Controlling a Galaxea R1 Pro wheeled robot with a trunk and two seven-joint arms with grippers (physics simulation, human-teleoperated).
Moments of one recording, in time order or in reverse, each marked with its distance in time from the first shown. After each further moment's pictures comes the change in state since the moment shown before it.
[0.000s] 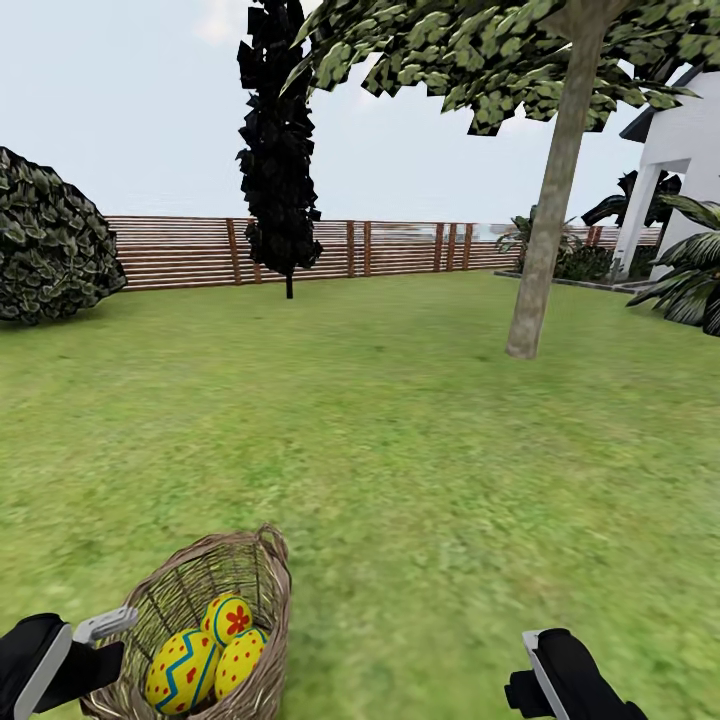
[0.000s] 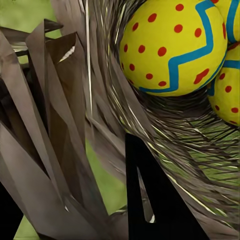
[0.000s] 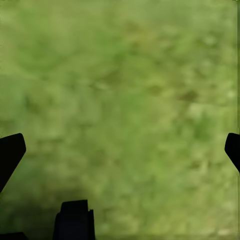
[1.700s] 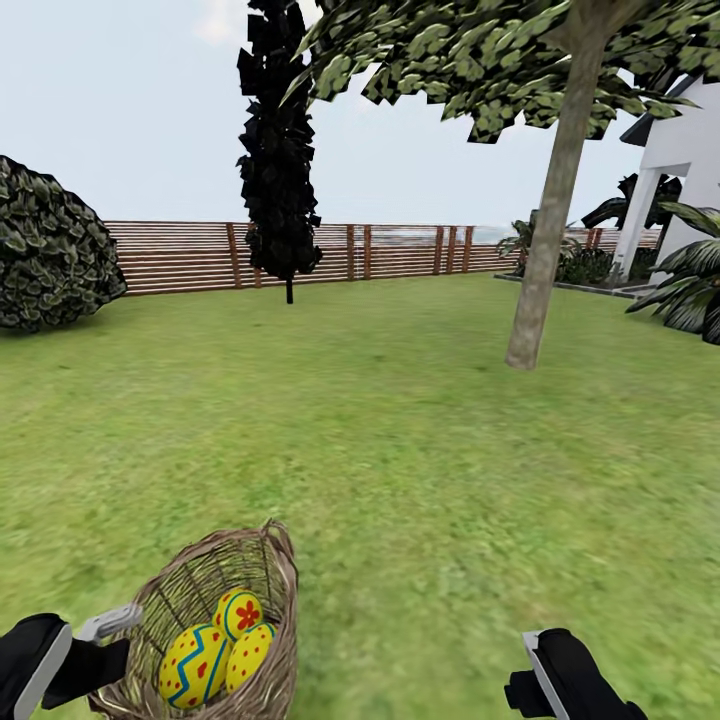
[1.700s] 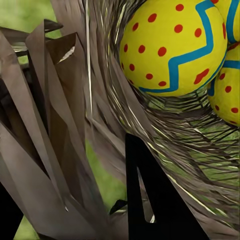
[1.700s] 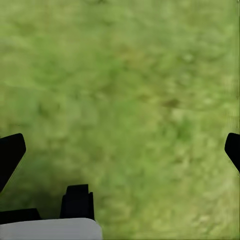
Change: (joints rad) left arm 0.001 0.000 0.001 -0.001 -0.016 -0.001 -0.073; right arm 0.000 0.000 -0.001 0.000 -0.003 0.001 0.001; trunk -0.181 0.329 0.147
